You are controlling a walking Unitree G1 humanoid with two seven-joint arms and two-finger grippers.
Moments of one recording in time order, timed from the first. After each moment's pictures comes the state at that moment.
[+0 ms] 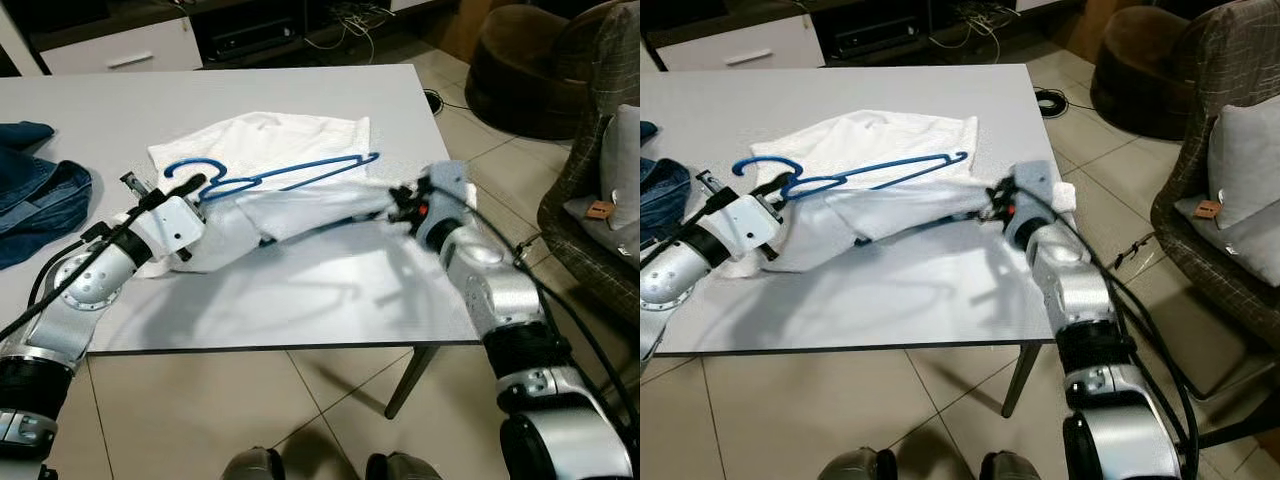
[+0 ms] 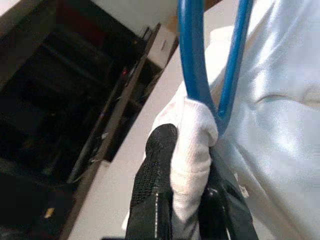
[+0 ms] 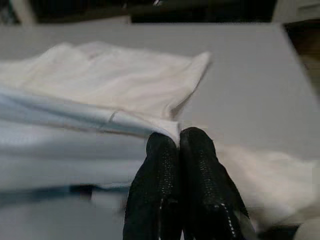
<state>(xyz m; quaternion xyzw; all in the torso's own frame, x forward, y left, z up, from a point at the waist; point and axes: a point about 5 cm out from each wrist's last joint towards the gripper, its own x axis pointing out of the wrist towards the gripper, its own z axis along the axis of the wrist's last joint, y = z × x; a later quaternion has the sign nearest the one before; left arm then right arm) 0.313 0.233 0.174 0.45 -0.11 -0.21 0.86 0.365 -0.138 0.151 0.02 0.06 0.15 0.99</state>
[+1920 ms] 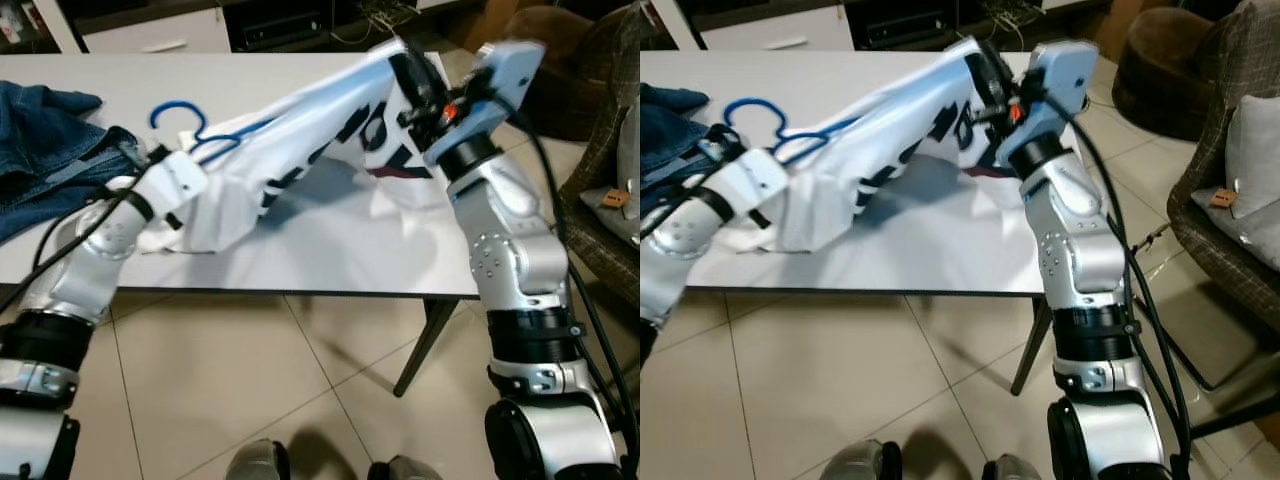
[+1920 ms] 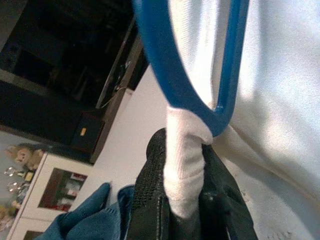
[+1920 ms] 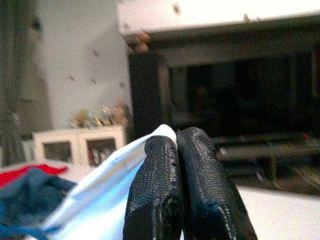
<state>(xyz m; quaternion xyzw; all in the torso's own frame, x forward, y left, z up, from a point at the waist) 0.353 0.233 0.192 0.48 0.00 -0.11 0.87 0.332 -0.105 0.282 0.10 -0.25 0.28 0.92</state>
